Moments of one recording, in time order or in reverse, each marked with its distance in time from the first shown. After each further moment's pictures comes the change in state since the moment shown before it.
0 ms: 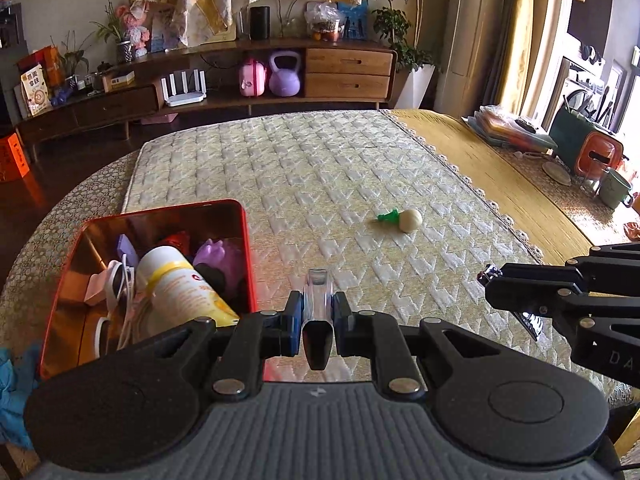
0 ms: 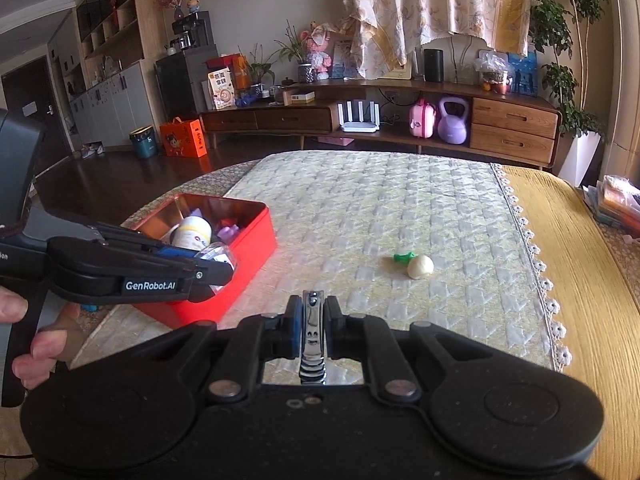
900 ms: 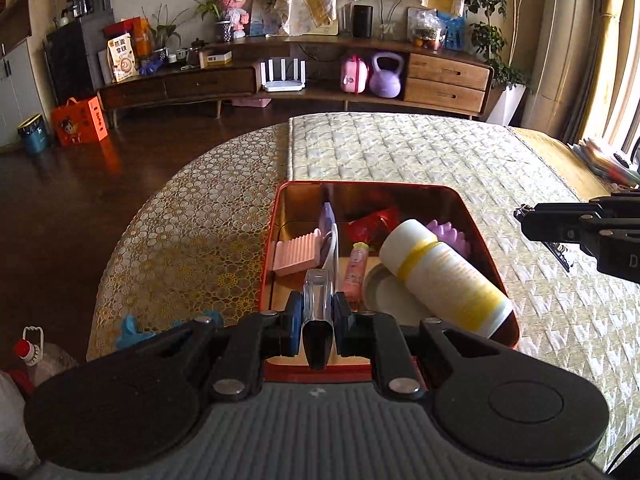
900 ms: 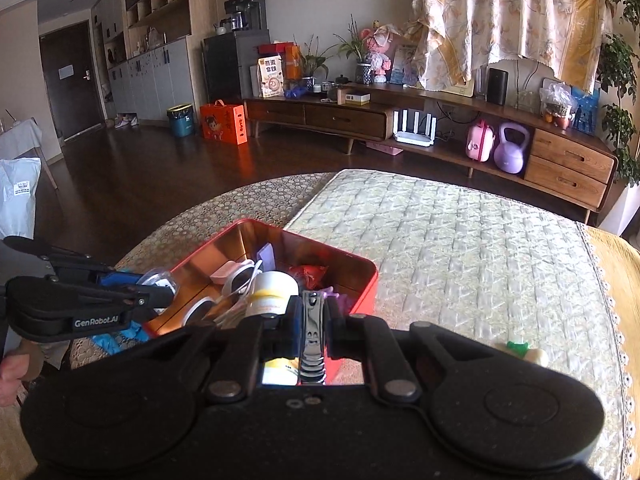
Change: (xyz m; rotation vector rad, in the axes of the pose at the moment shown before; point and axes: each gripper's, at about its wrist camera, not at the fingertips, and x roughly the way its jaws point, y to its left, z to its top) left arm -0.018 0.152 -0.028 -0.139 0.004 0.189; right arm 0.102 0.091 0.059 -0.137 0.028 0.048
